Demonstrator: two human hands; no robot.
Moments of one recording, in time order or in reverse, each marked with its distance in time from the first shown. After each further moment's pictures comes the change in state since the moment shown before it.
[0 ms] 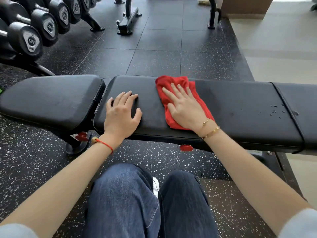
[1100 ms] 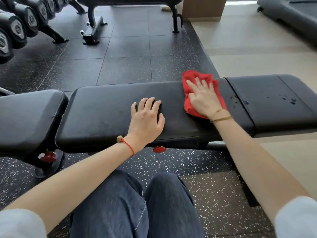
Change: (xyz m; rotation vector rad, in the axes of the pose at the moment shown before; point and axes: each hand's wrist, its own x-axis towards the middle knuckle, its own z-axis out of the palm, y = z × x) left_hand 0.009 0.148 0.037 0.000 -0.115 0.286; right_hand -0.044 0.146 -0.029 -0.073 0.009 0.429
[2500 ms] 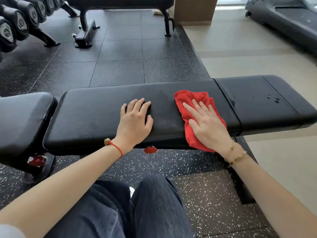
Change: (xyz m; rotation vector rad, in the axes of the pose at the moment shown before) left_hand -0.004 0.000 0.002 -0.098 0.043 0.005; right_hand -0.108 0.023 -0.001 0.163 0.050 -0.109
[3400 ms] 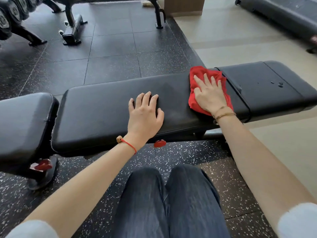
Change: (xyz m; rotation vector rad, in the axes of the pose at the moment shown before) left_hand 0.001 -0.004 0.000 0.022 -0.032 0.018; right_hand 0.079 -0.002 0.008 -0.098 -0.026 0.359
